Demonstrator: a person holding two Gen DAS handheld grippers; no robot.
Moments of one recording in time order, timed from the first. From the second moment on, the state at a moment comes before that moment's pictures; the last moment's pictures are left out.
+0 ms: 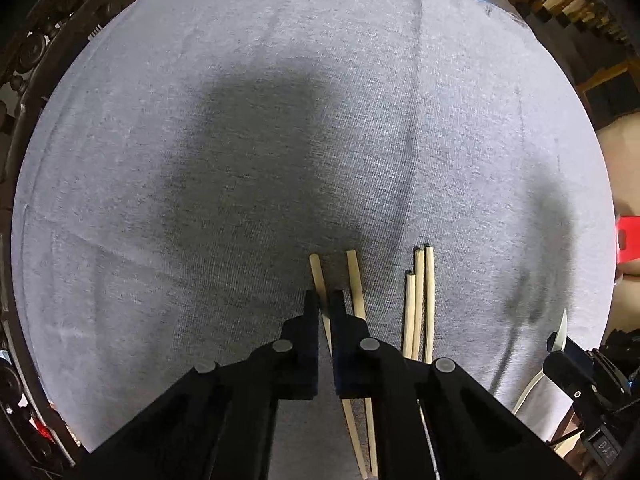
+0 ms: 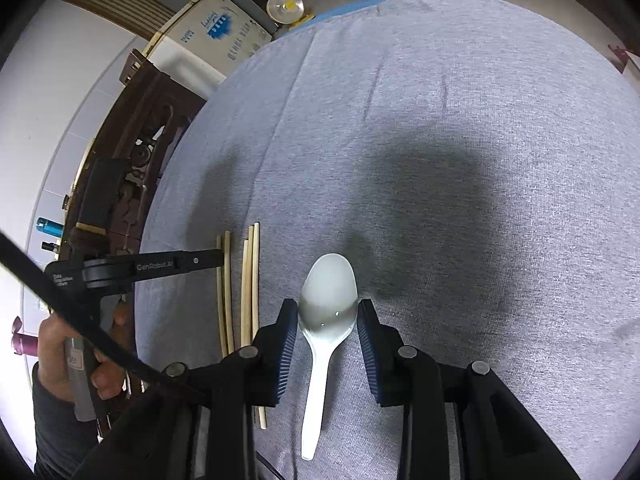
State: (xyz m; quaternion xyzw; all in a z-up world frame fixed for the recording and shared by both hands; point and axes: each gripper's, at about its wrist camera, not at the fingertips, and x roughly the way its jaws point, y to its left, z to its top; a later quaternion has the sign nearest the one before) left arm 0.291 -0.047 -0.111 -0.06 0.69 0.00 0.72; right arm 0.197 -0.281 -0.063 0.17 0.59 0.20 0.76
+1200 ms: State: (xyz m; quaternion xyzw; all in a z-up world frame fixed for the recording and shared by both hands) left arm 0.095 0.026 0.070 -0.15 0.43 -0.04 0.89; right arm 0.028 -0.280 0.082 0.19 0.32 0.18 0.91
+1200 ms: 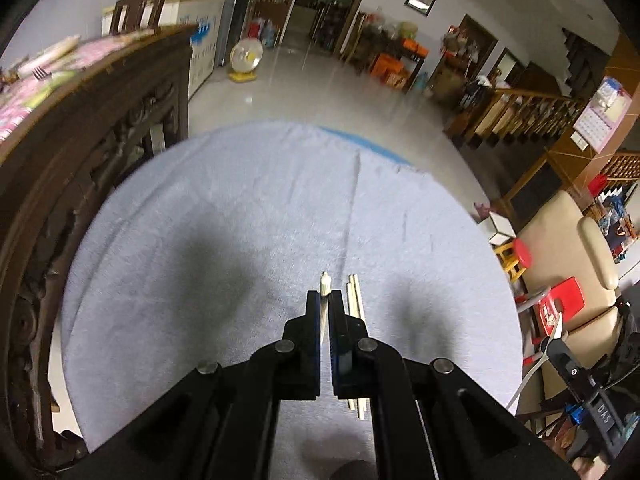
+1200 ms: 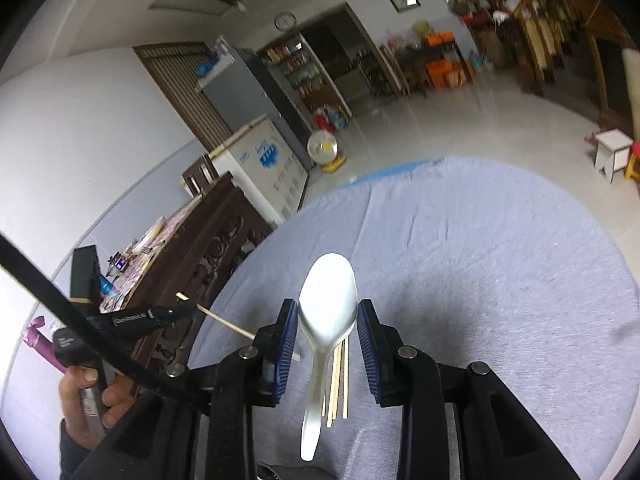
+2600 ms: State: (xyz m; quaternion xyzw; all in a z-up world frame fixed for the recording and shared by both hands) left arm -0.055 -0.005 0.173 -0.10 0.33 -0.15 0.93; right arm -0.066 -0.244 0.093 0.16 0.23 0.21 0.94
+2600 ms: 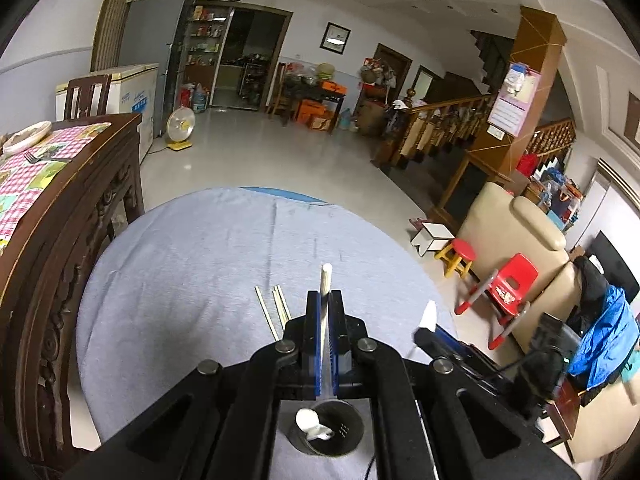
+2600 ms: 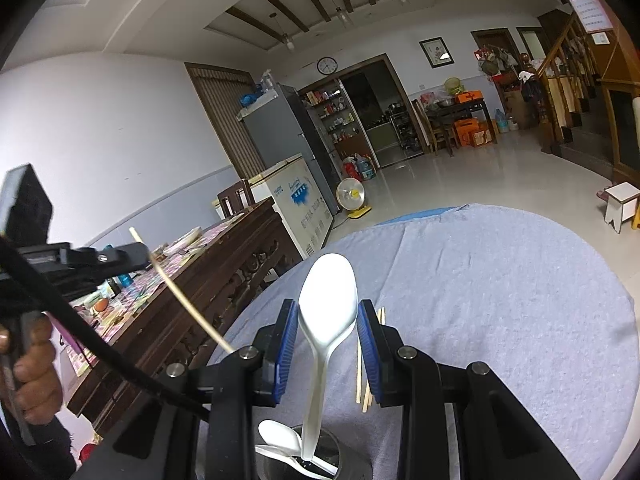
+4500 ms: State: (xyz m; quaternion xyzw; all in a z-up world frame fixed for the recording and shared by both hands) left arm -0.080 -0.032 0.077 -0.12 0.40 -0.15 0.89; right arm -0.081 -0.208 0.036 0.10 0.25 0.21 0.94
